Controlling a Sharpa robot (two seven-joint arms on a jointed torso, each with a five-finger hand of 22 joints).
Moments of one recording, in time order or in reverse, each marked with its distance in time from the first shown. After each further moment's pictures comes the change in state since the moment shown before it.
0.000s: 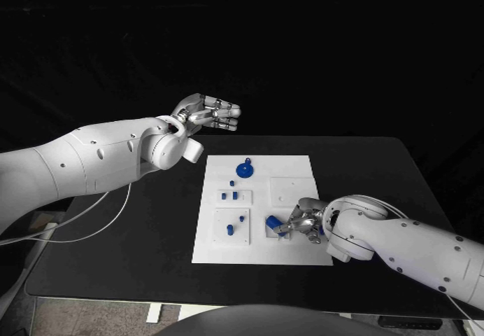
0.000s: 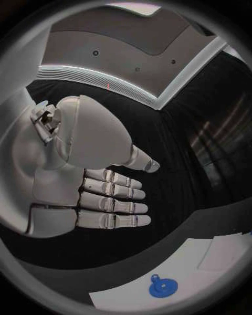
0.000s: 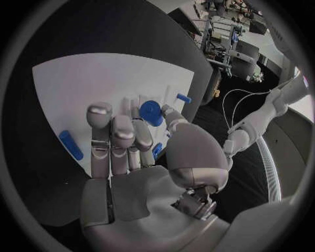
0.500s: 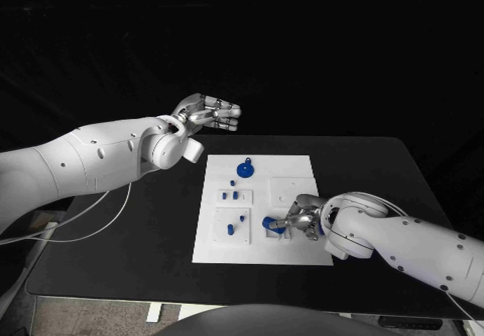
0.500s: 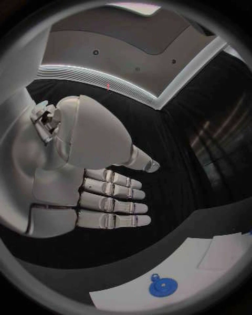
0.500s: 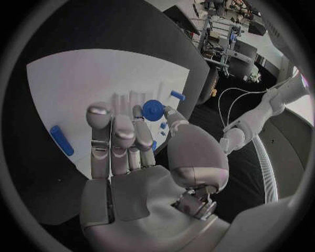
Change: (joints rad) left arm 0.000 -0.001 0.000 0.000 0.000 0.003 -0.005; left_hand 0.000 0.000 0.000 0.006 0.000 0.000 0.000 0.000 0.000 -0.004 0.003 0.000 0.000 0.000 0.000 0.000 0.000 0.000 0.000 0.000 0.000 0.000; right arm 0.013 0.001 0.002 0.022 0.004 -0.013 0.006; right_hand -0.044 -0.006 -0.020 0.015 -0.026 0.044 -0.012 -0.003 0.004 0.003 -0.007 -0.004 0.000 0.000 0.000 0.000 0.000 0.000 0.001 -0.001 0.000 0.000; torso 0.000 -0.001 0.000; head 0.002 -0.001
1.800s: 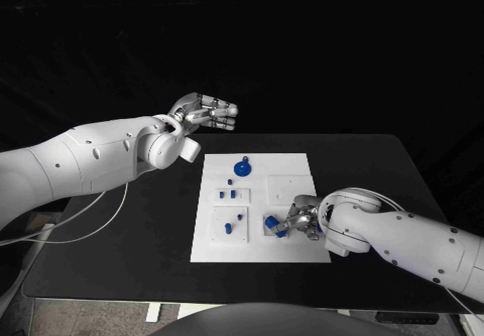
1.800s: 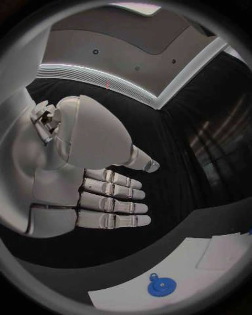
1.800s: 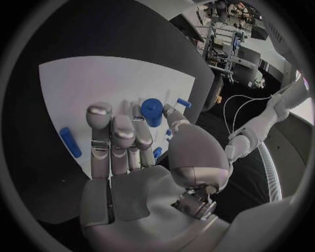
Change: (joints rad) left arm 0.000 0.000 0.000 0.001 -0.002 0.005 -0.005; left_hand 0.000 0.000 0.000 0.005 0.003 0.000 0.000 0.000 0.000 0.000 0.000 0.000 0.000 0.000 0.000 0.000 0.000 0.000 0.000 0.000 0.000 0.000; right arm 0.005 0.013 0.000 -0.021 -0.023 0.089 -0.049; right_hand 0.002 0.008 0.035 -0.058 0.042 -0.001 0.000 0.004 -0.004 0.002 -0.002 -0.014 -0.001 0.003 -0.004 -0.006 -0.004 0.000 0.000 0.000 0.004 0.000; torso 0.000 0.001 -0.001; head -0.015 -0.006
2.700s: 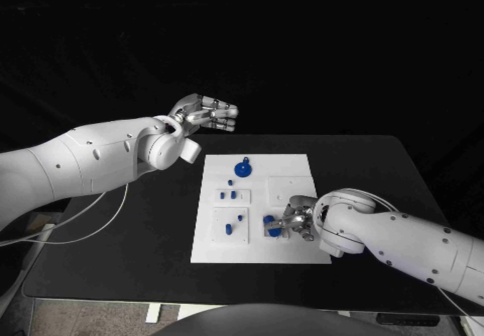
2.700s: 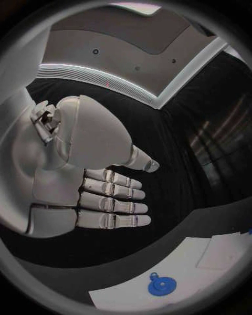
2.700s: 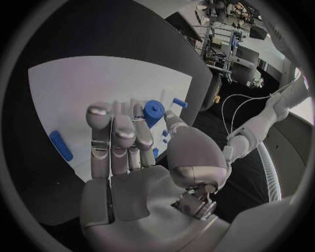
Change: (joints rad) left arm 0.000 -0.002 0.000 0.001 -0.001 0.000 -0.003; left_hand 0.000 0.000 0.000 0.005 0.000 0.000 0.000 0.000 0.000 0.000 0.000 0.000 0.000 0.000 0.000 0.000 0.000 0.000 0.000 0.000 0.000 0.000; right arm 0.000 0.027 -0.001 -0.002 0.014 -0.020 -0.003; right_hand -0.034 0.000 -0.041 0.099 -0.180 0.003 -0.003 0.003 0.007 0.001 0.000 0.000 0.001 0.000 0.000 0.001 0.000 0.000 0.000 0.000 0.004 0.000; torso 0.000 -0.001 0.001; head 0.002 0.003
